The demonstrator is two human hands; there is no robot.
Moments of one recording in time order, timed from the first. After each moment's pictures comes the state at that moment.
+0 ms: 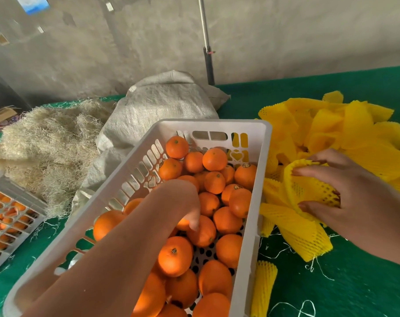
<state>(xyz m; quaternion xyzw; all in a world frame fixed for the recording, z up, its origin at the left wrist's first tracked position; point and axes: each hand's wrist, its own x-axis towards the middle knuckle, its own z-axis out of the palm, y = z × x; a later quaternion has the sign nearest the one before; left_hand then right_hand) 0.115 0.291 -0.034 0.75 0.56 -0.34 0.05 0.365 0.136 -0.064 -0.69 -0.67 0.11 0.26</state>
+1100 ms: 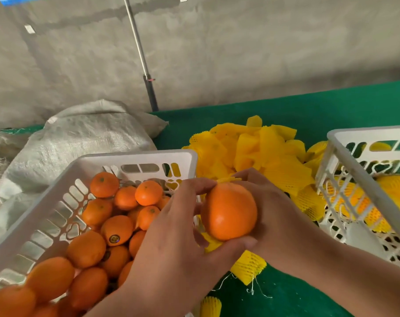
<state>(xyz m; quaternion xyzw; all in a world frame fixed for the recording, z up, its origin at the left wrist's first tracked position) 0.175 0.199 -0.035 0.86 0.27 0.31 0.29 0.362 0.134 -0.059 -0.63 -0.64 0.16 0.40</state>
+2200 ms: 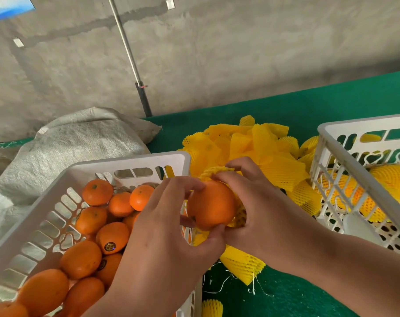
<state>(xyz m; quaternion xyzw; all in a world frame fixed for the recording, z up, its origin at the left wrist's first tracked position) 0.174 0.212 -0.040 0.88 0.26 0.33 0.20 0.353 0.128 -0.048 -0.68 -0.65 0.10 0.34</state>
